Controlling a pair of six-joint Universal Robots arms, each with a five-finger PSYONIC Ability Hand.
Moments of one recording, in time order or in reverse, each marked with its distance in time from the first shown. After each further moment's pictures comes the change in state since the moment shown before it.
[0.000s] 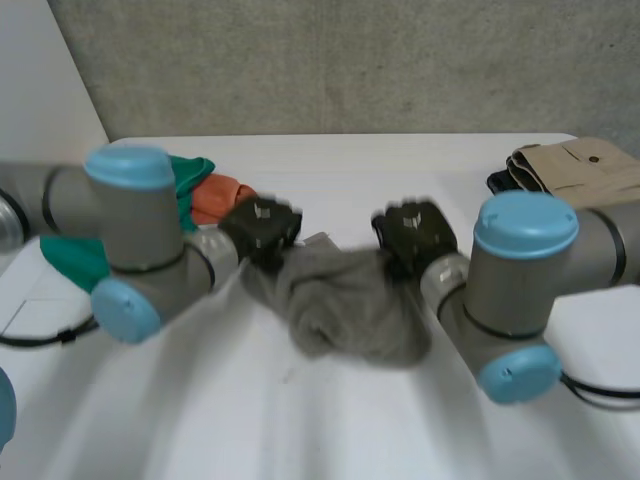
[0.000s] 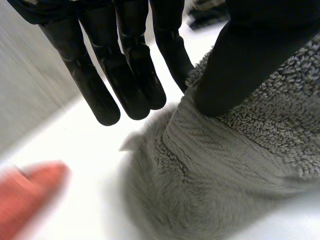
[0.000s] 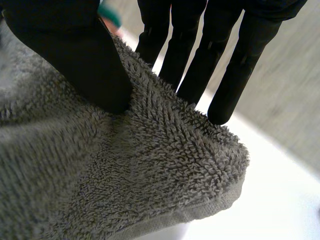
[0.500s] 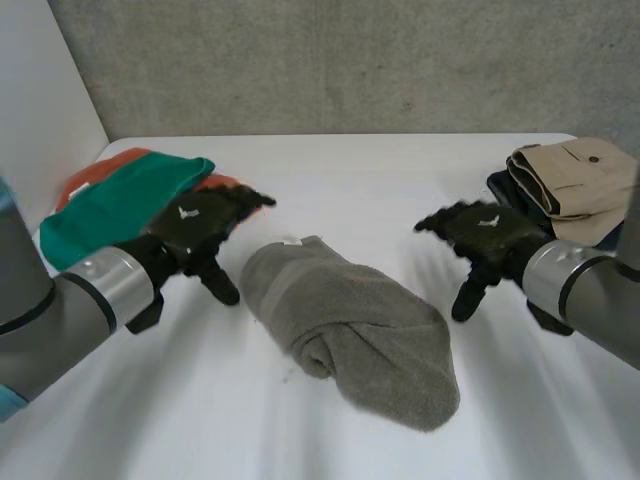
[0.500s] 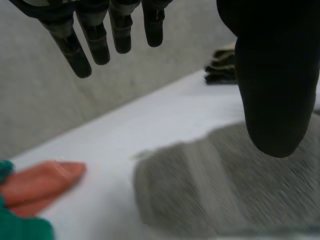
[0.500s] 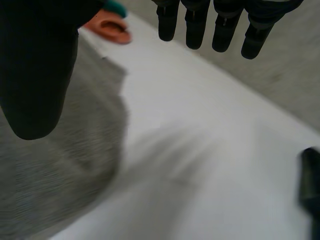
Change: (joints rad) left arm 0.171 0.511 -0.602 0.155 0.161 -0.237; right arm -0.258 -0.286 0.128 0.441 -0.288 -0.047; left_hand -0.924 -0.986 -0.977 -0.998 -0.913; right_hand -0.824 -0.943 -0.959 -0.976 -0.907
